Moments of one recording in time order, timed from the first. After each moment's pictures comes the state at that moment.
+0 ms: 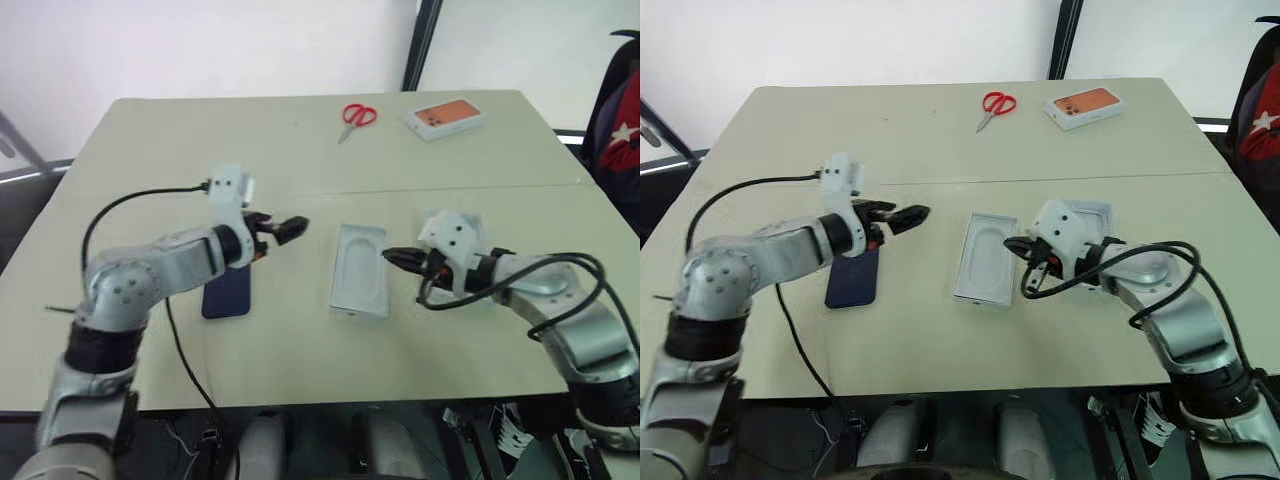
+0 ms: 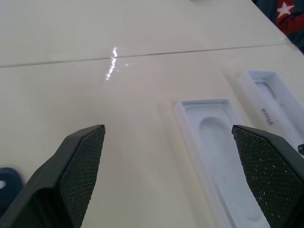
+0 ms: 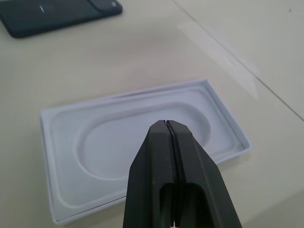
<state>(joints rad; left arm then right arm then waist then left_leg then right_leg) -0.46 0.68 -0.01 -0.33 -1.18 0.93 0.07 -0.38 -0.74 0.15 -0.39 0.27 0.66 0.73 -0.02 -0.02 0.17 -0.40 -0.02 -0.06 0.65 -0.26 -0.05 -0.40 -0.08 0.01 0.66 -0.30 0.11</state>
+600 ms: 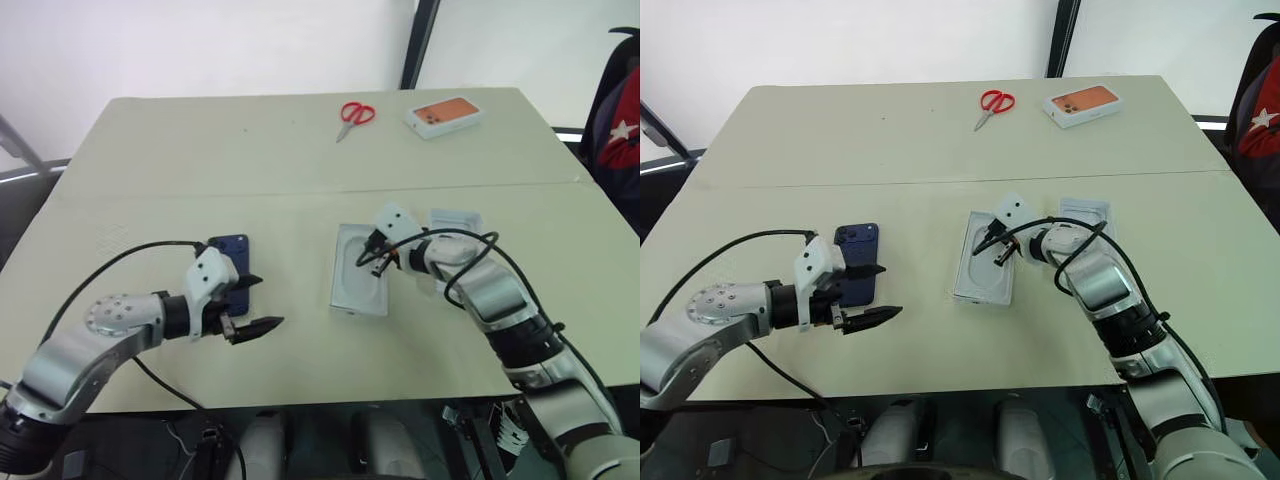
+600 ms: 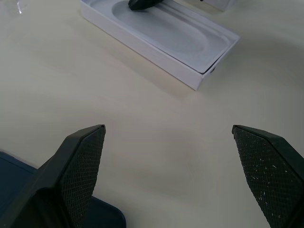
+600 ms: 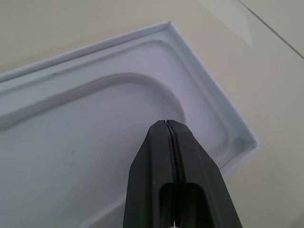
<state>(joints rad) -0.09 0.91 -0.05 -0.48 -0.68 0.57 -0.72 -0.63 -0.53 0.33 0.01 0.03 0.74 0.58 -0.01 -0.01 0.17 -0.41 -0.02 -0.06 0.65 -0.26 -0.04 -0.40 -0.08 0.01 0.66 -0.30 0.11</state>
